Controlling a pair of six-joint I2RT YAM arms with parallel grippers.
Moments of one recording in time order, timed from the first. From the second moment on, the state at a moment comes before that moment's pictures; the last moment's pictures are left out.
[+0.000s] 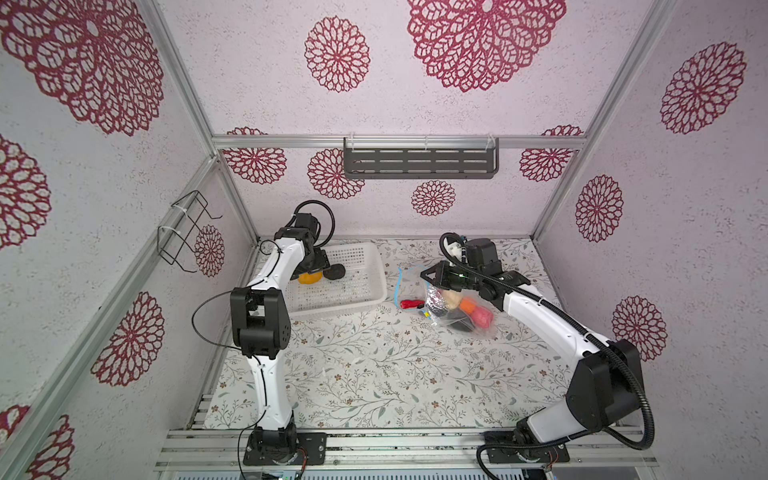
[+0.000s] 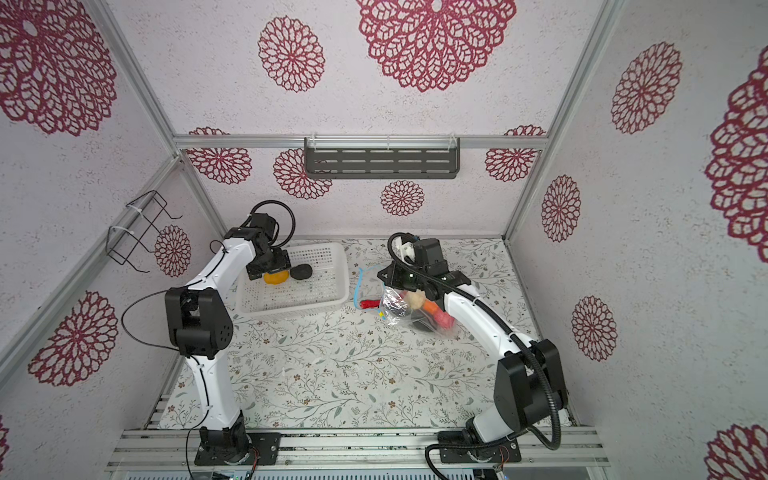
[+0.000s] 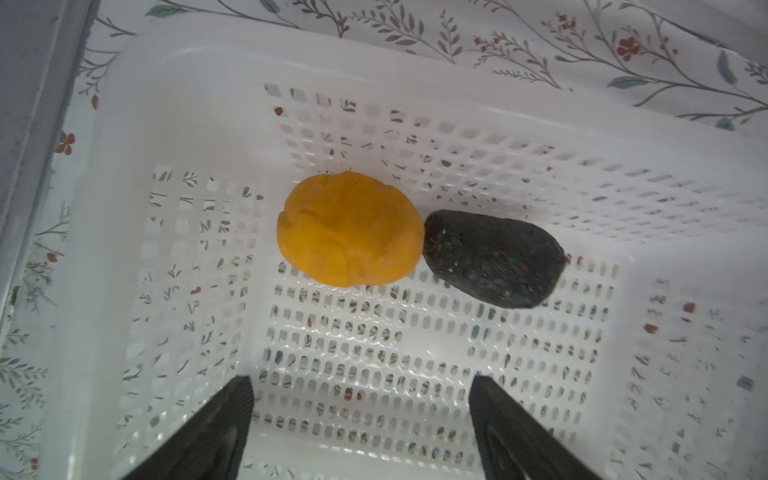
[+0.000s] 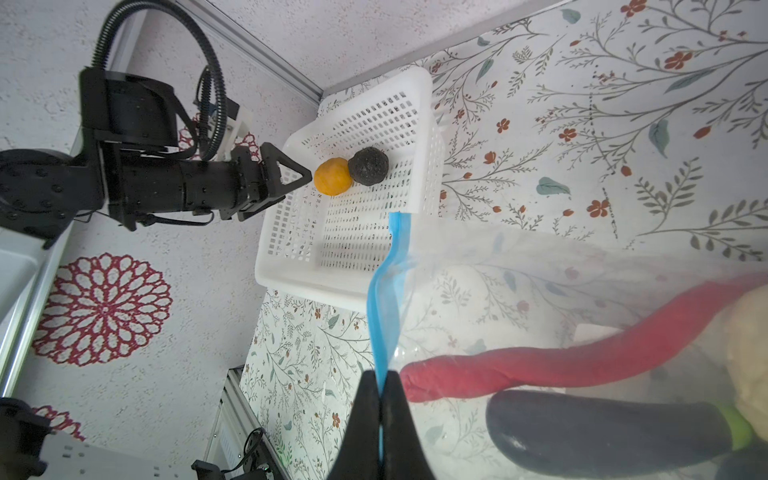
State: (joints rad) left arm -0.06 2.12 1.92 -1.01 -0.17 -0.42; right arm 0.43 1.52 1.25 -0.31 -0.48 0.60
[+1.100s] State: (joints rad) left arm -0.01 2.36 2.09 -1.03 -0.13 -0.43; right arm 0.45 1.53 1.25 -0.30 -0.49 0.60
